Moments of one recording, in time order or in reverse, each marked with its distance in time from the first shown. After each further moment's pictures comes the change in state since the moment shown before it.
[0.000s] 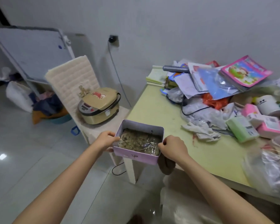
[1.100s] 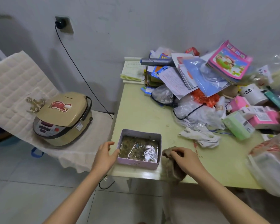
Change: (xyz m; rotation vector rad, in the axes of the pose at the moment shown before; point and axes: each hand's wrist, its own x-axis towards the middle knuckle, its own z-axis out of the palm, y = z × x) left_hand 0.185 0.003 0.020 0.310 -0.122 0.295; right_hand 0.099 0.017 0.021 0.375 0.092 0.354
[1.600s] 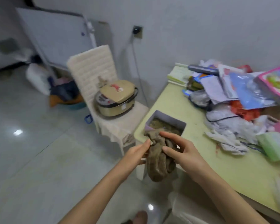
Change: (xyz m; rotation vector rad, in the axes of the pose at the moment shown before) left_hand -0.231 0.050 0.014 -0.656 -0.112 -0.063; right_hand -0.152 -0.040 -0.021 0.451 -0.472 -0.512
